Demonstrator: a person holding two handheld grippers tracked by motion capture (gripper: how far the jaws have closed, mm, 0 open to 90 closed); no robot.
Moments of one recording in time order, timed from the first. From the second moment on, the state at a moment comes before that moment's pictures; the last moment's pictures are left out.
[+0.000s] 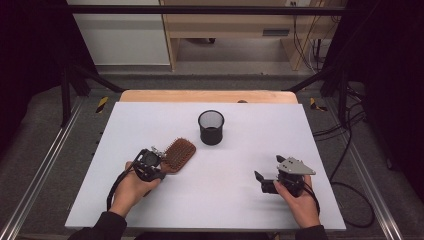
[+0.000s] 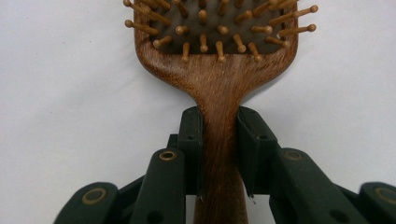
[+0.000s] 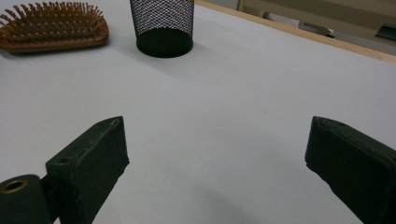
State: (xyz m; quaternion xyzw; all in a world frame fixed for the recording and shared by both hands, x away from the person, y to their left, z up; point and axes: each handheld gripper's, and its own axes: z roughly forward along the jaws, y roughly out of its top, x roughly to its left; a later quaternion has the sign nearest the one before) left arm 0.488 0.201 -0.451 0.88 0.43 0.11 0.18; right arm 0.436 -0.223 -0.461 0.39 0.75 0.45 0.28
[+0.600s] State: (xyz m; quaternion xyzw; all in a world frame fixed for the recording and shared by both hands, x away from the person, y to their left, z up) left arm 0.467 0.222 -0.427 0.85 0.42 0.16 0.27; right arm 0.436 -0.223 -0.461 0.39 0.75 0.46 0.28
